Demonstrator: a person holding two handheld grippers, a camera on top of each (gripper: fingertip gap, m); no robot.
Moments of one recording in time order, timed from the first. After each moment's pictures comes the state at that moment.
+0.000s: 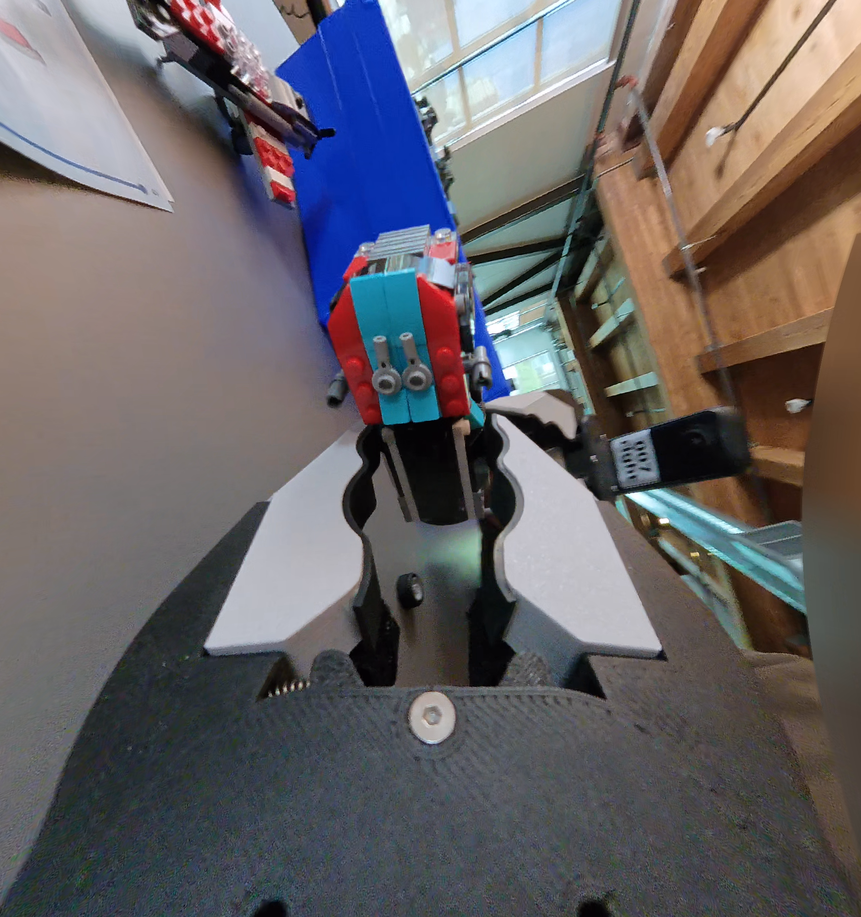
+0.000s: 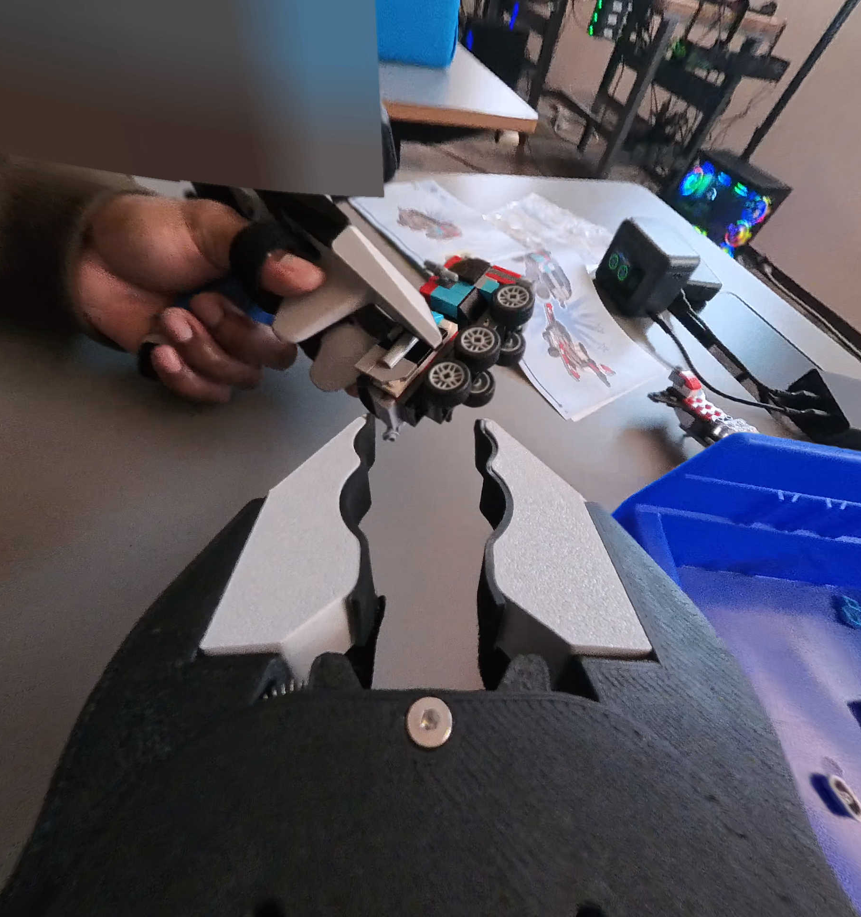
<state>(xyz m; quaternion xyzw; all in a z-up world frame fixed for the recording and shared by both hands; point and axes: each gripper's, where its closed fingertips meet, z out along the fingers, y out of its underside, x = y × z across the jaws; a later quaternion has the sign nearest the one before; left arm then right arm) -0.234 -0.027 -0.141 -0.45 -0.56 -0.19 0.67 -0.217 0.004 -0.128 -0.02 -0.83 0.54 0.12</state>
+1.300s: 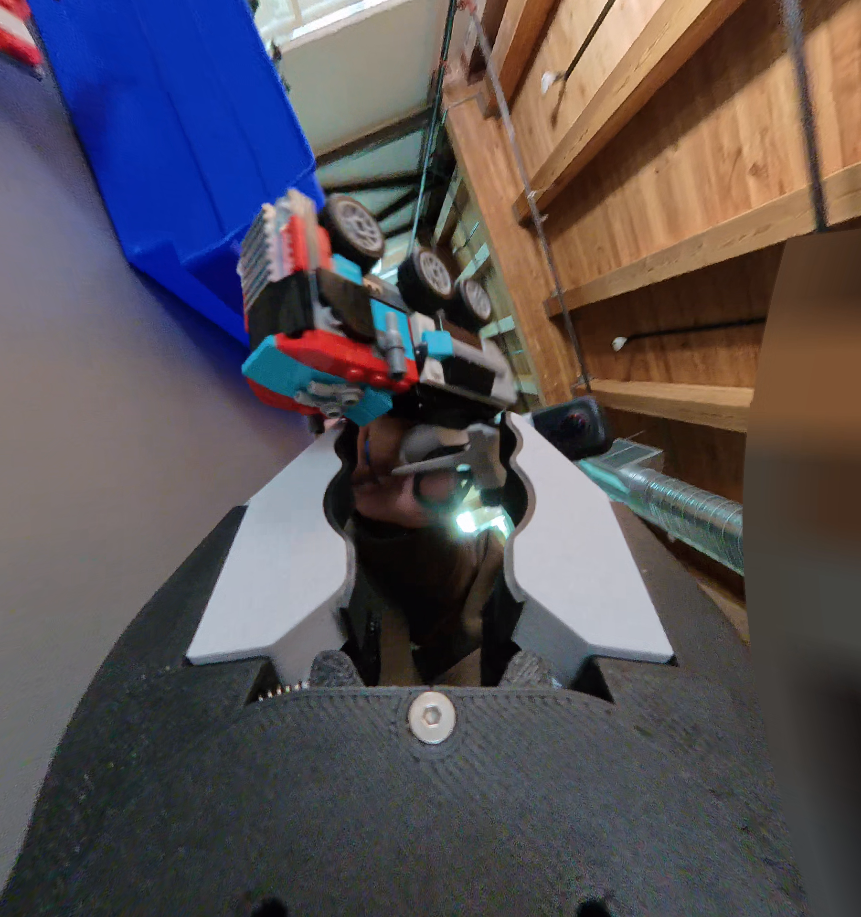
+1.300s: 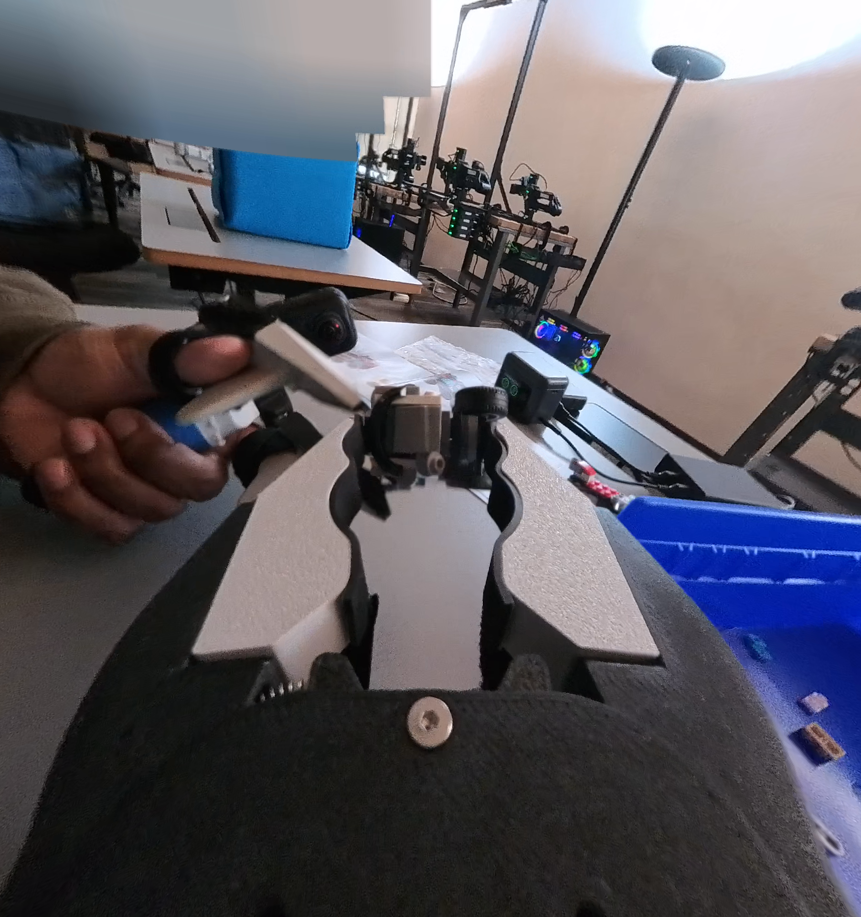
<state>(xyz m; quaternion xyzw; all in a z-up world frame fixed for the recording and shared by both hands) -0.210 0.003 -0.107 -0.43 -0.45 -0.32 0.71 -0.227 -0.007 -0.086 -0.05 -0.72 0.65 0.23</state>
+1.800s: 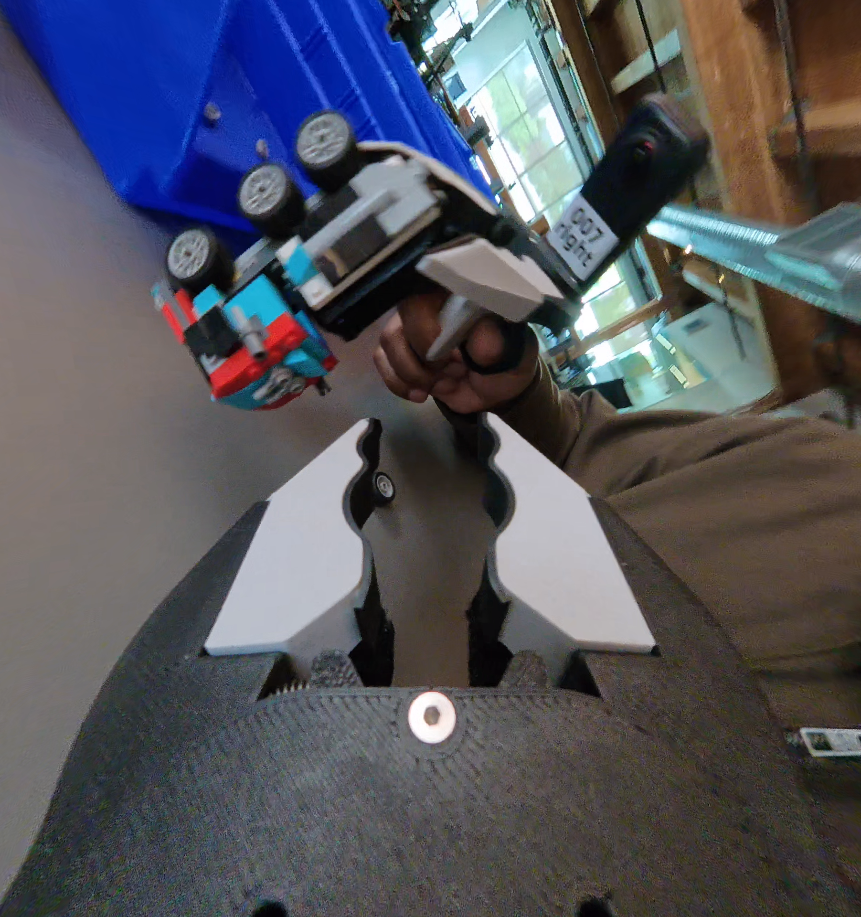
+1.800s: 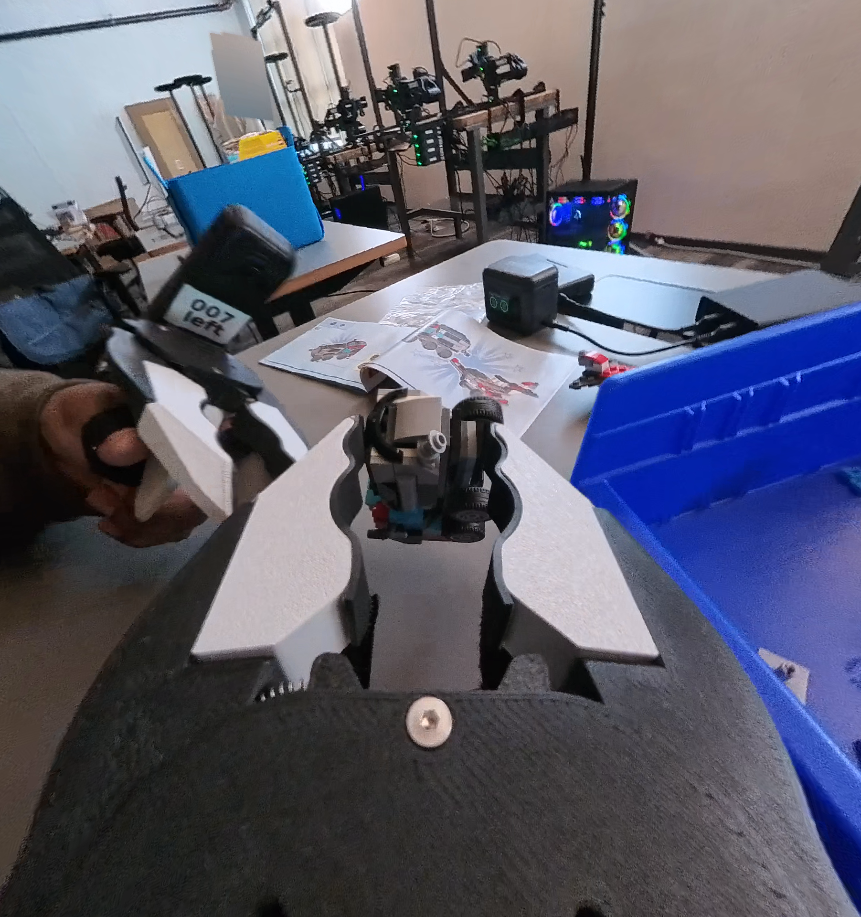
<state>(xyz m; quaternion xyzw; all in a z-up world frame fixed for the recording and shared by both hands) -0.185 0.012 -0.128 -0.65 -0.39 -0.25 0.60 -0.259 0.011 -0.101 -0.24 -0.72 0.64 0.09</state>
